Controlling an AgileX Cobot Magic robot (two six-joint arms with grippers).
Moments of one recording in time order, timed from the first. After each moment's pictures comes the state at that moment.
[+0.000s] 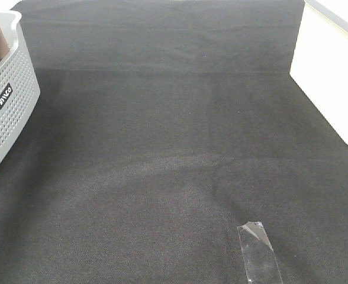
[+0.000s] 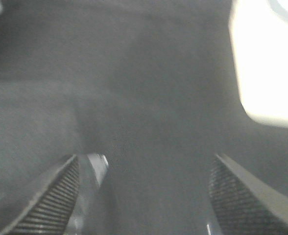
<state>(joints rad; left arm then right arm) -0.09 1.48 -1.68 0.04 0.70 0.85 0.06 0.15 -0.52 0.20 0.95 -0.24</state>
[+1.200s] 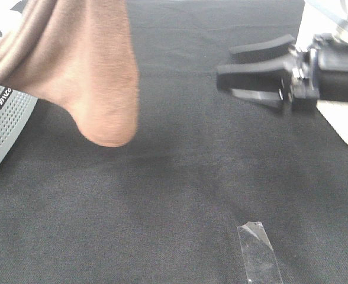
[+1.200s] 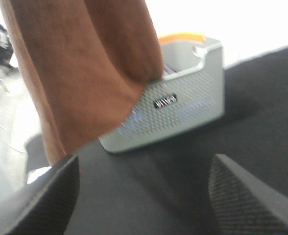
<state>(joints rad) -0.73 1.41 -1.68 0.03 0.70 1.17 0.06 1.55 -0.66 1.73 1.13 -2.18</state>
